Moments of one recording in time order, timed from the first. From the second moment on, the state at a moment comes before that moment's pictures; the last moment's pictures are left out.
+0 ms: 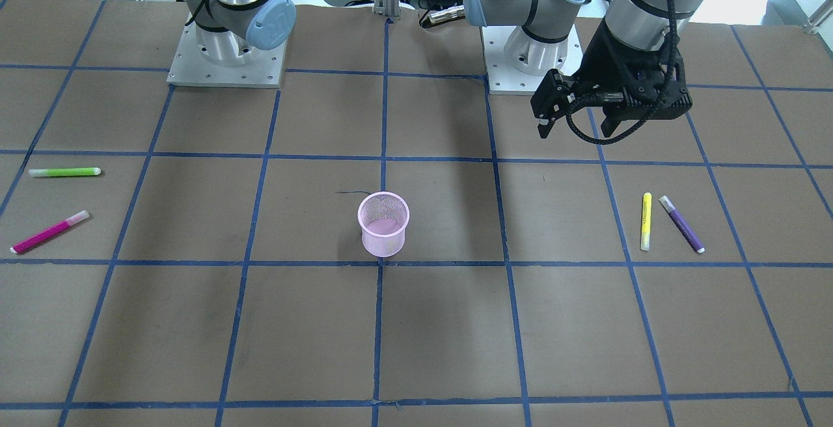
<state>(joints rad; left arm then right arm) -1.50 -1.53 -1.65 -1.52 1.53 -0.01 0.87 -1.44 1.59 -1.61 -1.54 -2.05</state>
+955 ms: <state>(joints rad) -1.49 -1.51 -1.66 -1.61 1.54 0.10 0.64 -1.14 1.61 -1.65 -1.42 -2.83</state>
